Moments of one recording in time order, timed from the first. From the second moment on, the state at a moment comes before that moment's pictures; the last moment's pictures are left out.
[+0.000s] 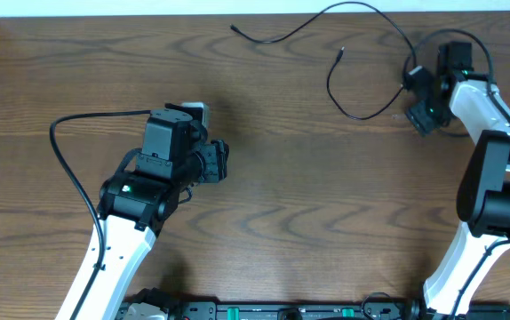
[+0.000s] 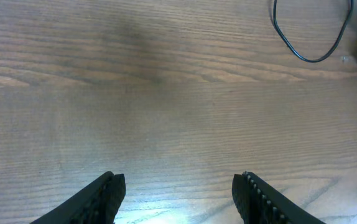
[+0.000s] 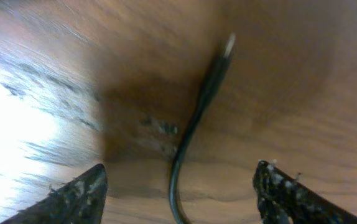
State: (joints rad) left arm -0.30 1.14 1.00 -0.73 0.11 -0.29; right arm -0.14 2.11 1.49 -0.64 0.13 -0.70
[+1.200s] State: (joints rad) left arm -0.30 1.14 1.00 -0.73 0.12 -0.29; right arm -0.34 2.05 1.22 -0.21 -0.21 -0.29
